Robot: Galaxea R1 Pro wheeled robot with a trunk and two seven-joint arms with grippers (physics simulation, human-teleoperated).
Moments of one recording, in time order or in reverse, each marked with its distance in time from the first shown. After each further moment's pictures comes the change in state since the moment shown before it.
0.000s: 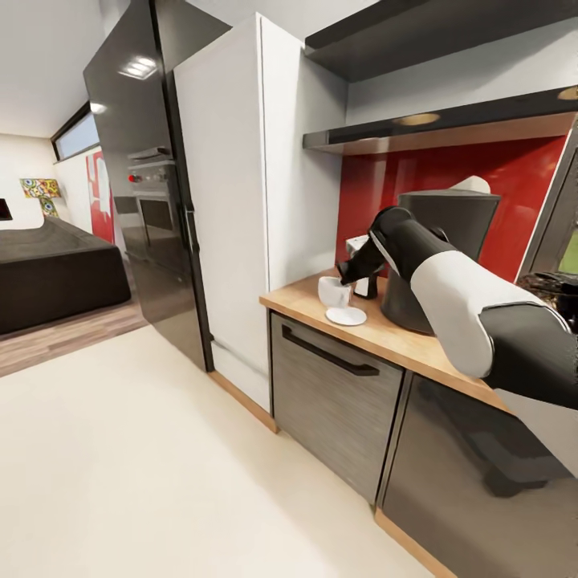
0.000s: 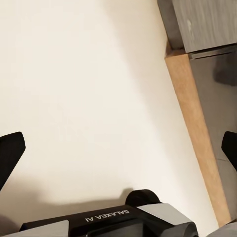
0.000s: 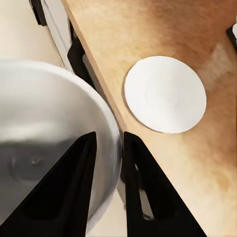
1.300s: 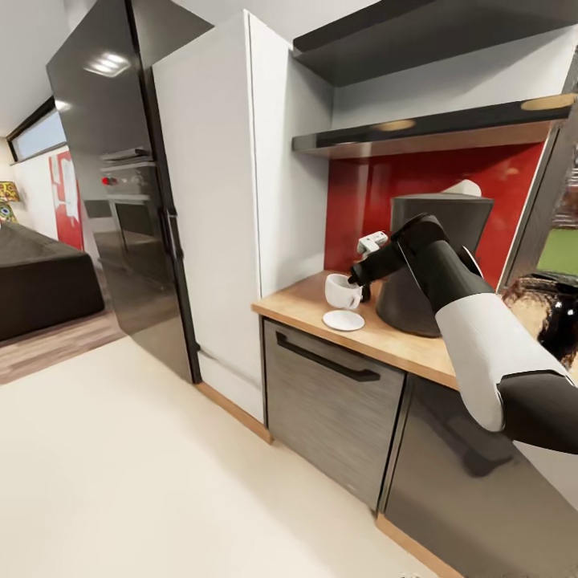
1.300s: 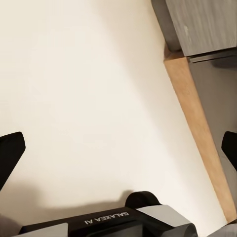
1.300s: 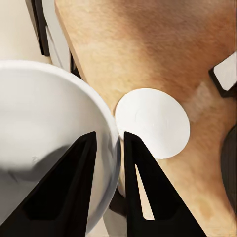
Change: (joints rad) left arm 0.000 0.000 0.000 0.000 0.000 0.000 0.000; right arm 0.236 -0.122 0.070 -0.514 0.109 0.001 0.339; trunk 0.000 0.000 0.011
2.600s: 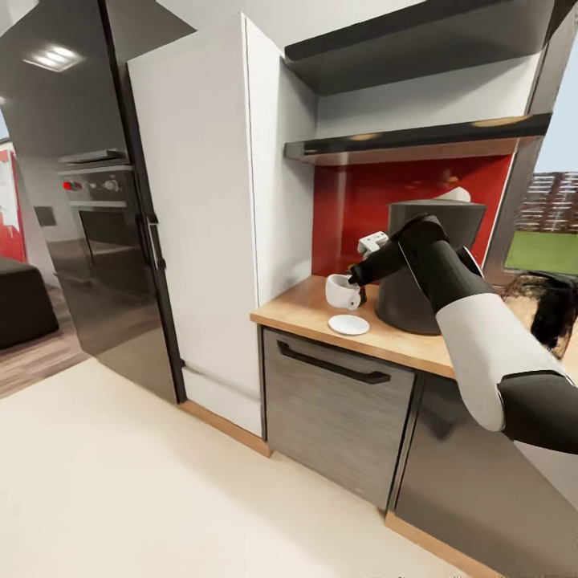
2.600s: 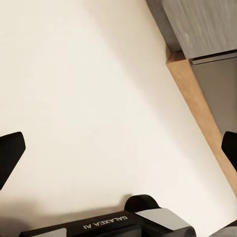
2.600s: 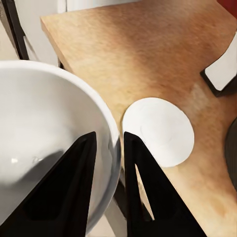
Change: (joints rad) left arm 0.000 0.000 0.000 0.000 0.000 0.000 0.000; right arm 0.001 -0.002 0.000 0.001 0.001 0.000 0.001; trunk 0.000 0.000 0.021
